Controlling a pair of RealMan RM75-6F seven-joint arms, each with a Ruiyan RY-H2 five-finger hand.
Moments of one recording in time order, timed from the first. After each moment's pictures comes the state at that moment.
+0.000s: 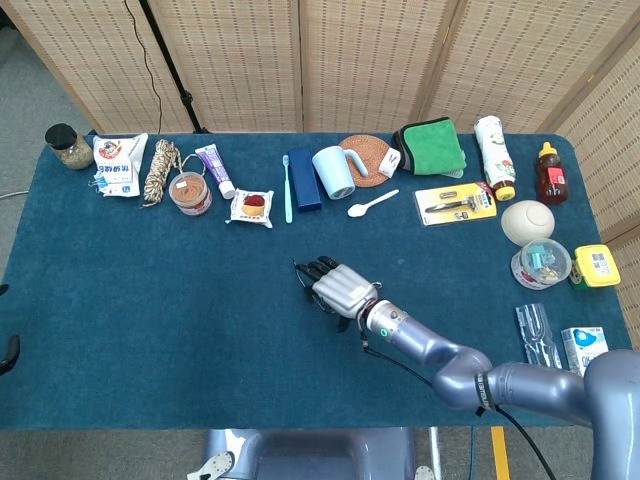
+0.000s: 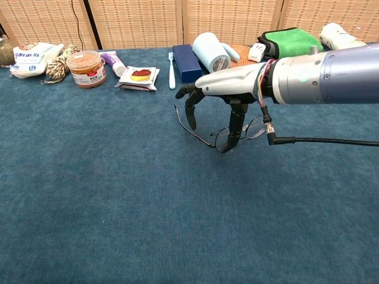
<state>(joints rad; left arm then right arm) -0.02 -0.97 -0.05 -1.75 1.40 1.49 0.04 1.03 -1.48 0.19 -1.50 -1.15 0.57 -0.20</state>
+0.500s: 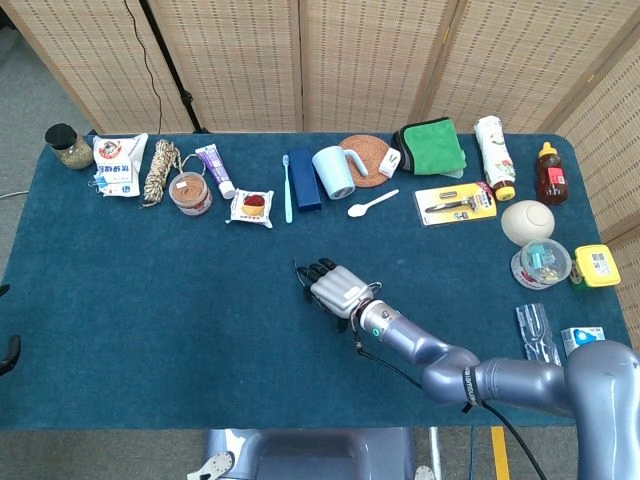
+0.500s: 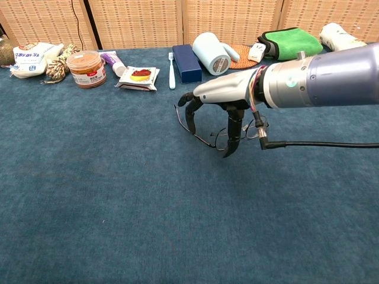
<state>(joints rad) -0.02 -0.98 -0.05 -1.74 1.39 1.48 0.04 1.12 -1.49 0.13 -1.50 -0.91 0.59 -0.38</state>
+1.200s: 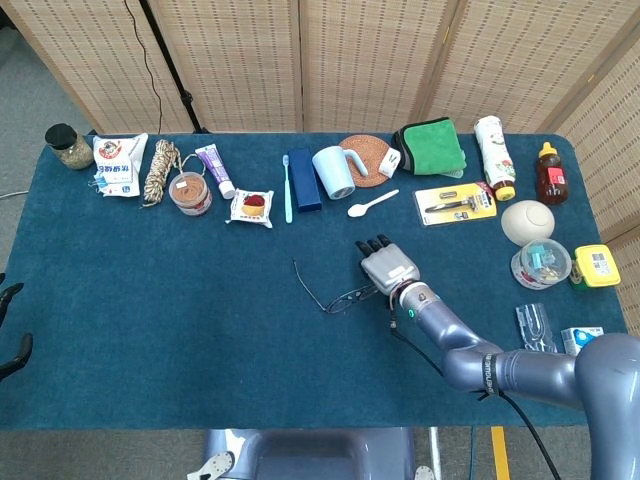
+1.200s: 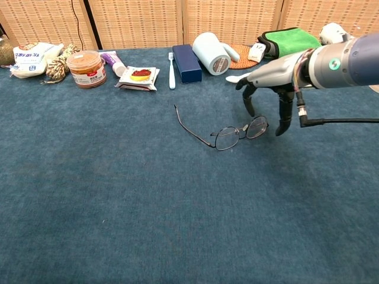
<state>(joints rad) -0.04 -0.99 -0.05 -1.74 1.41 1.46 0.03 1.18 -1.38 -0.03 -1.51 -0.60 0.68 -0.58</state>
